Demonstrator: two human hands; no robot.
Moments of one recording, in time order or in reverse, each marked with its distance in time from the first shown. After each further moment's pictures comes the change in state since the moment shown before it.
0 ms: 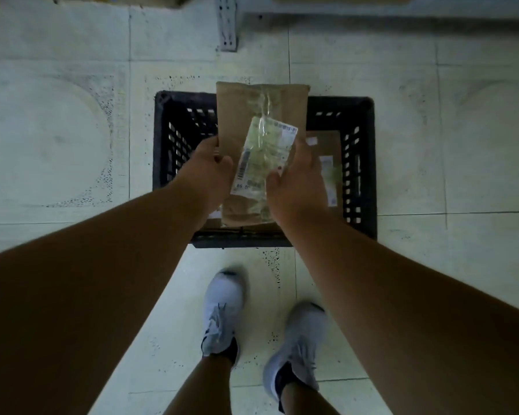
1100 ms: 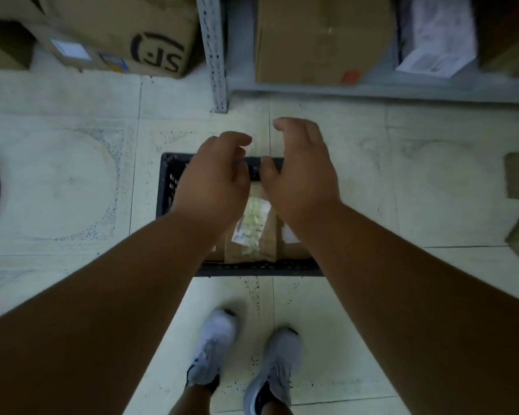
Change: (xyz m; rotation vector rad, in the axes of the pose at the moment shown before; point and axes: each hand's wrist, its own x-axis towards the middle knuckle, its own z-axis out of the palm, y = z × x) left_hand -0.104 0.123 -0.017 0.249 0.259 0.573; right_hand -0.011 -0.100 -0.156 -0.060 0.083 -0.383
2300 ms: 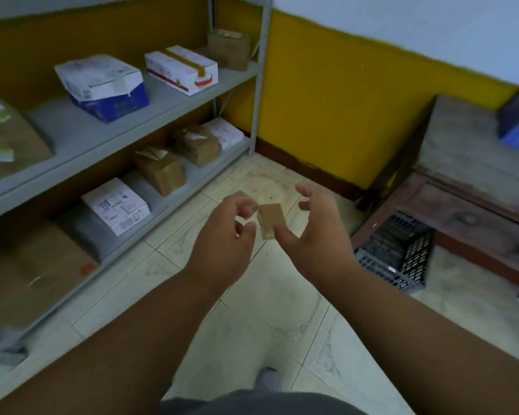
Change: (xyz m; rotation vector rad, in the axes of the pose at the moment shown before) left_hand -0.284 0.625 0.114 -0.145 -0.662 0.704; right_hand -0.374 0.094 -0.617 0.080 0.842 0.578
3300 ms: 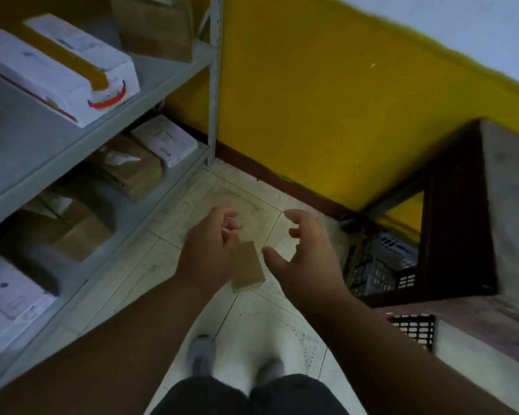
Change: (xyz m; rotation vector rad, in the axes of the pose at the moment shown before) left_hand 0.519 -0.116 0.133 0.063 -0.144 -0.053; right_hand 0.454 0.144 0.105 -0.064 -0.065 0.300
